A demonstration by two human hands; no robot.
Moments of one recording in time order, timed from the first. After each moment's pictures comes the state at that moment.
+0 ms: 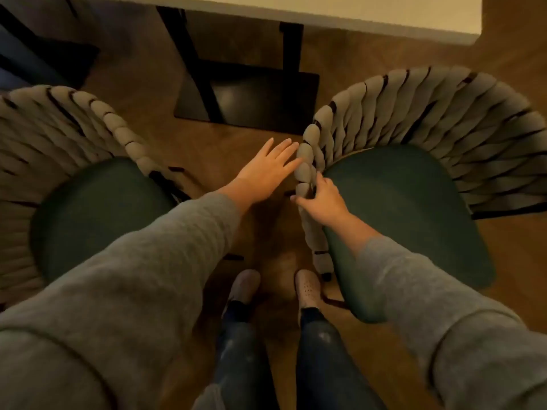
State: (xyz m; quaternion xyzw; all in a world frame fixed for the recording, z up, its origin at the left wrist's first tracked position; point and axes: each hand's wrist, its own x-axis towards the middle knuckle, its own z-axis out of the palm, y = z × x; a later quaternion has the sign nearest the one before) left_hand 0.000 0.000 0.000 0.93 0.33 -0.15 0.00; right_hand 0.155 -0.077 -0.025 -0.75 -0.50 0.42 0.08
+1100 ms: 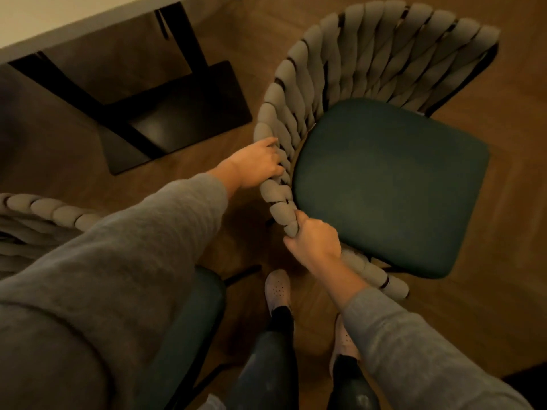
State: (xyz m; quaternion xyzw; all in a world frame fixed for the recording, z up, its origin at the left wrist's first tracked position) left_hand 0.021 0.036 -0.042 0.95 -0.10 -0.24 -0.18; right_hand 0.037 -0.177 -0.080 -0.87 -0.40 0.27 0.12
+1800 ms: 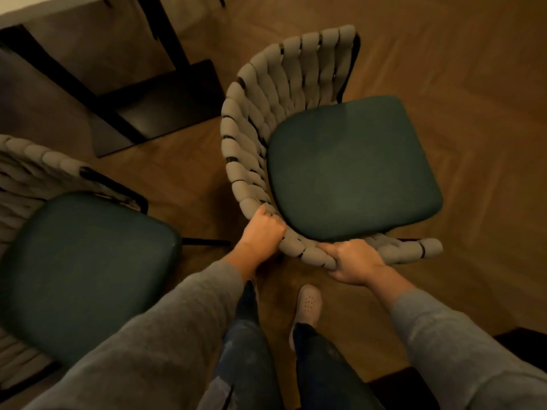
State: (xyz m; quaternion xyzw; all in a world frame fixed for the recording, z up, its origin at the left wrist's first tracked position) left_hand -0.028 -0.289 -0.032 0.95 0.10 -0.28 -0.04; right_hand 0.110 -0.466 -0.063 -0.73 -0.63 0.27 -0.04
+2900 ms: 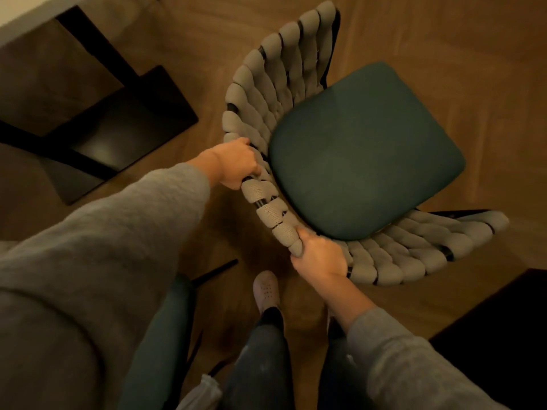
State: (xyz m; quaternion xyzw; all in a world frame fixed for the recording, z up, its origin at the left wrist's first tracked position) left_hand 0.091 -0.059 -0.022 0.91 -0.21 -0.32 -0.15; right_hand 0.046 -0.332 -0.064 -0.90 -0.31 0.27 0.11
